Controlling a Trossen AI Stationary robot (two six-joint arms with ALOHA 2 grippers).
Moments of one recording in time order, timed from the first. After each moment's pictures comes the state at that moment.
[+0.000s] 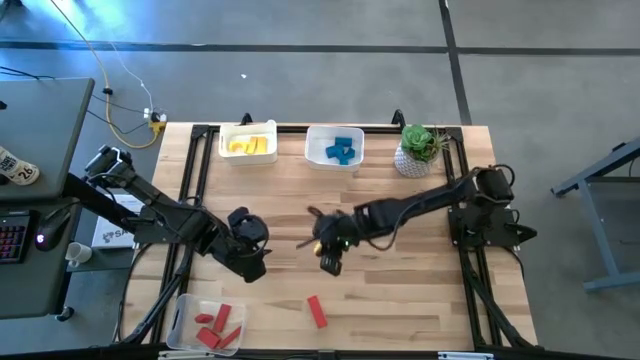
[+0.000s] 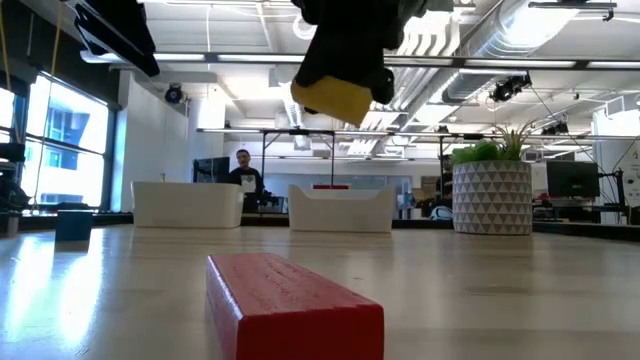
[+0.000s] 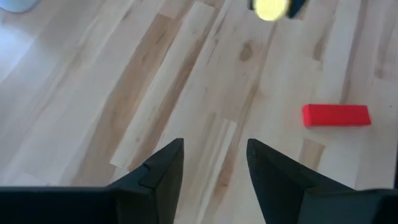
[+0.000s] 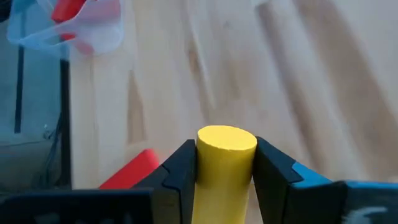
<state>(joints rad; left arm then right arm) -0.43 1.29 1.01 -0.80 -0.46 -0.85 0.22 1.83 1.42 -0.47 -0.03 0.53</state>
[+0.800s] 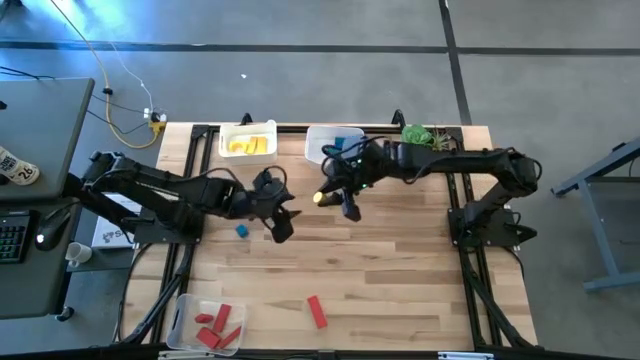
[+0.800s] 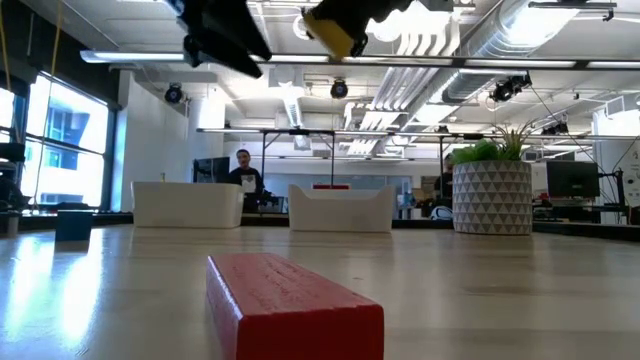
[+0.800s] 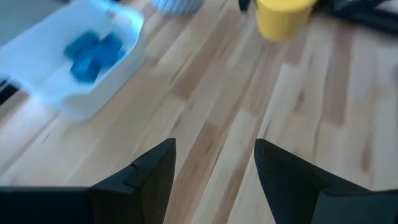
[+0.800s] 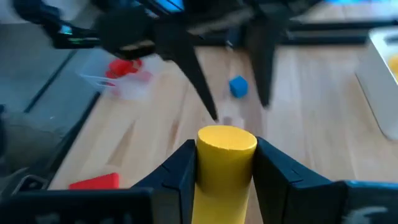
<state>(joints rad) -0.07 1.29 1.01 -0.48 -0.43 -0.44 -0.12 1.61 1.42 -0.43 -0.36 -0.06</state>
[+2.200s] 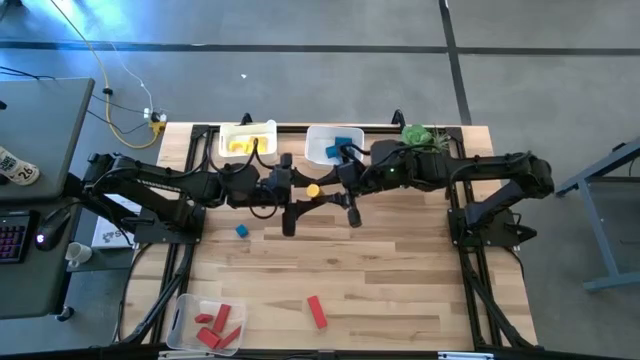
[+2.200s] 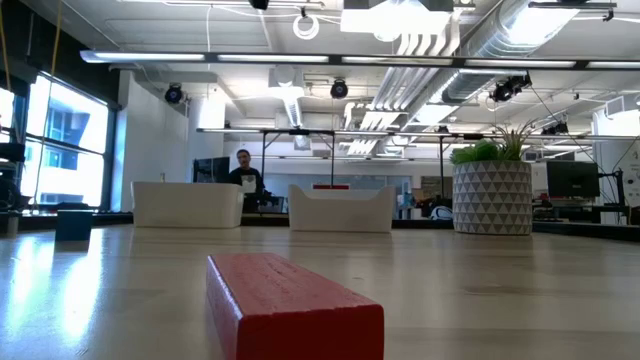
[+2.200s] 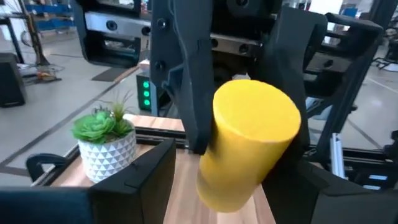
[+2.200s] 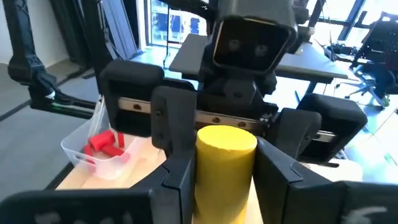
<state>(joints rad) 0.01 1.29 1.01 0.19 -0.20 -0.06 0.02 1.48 1.43 -0.15 -0.13 -0.16</state>
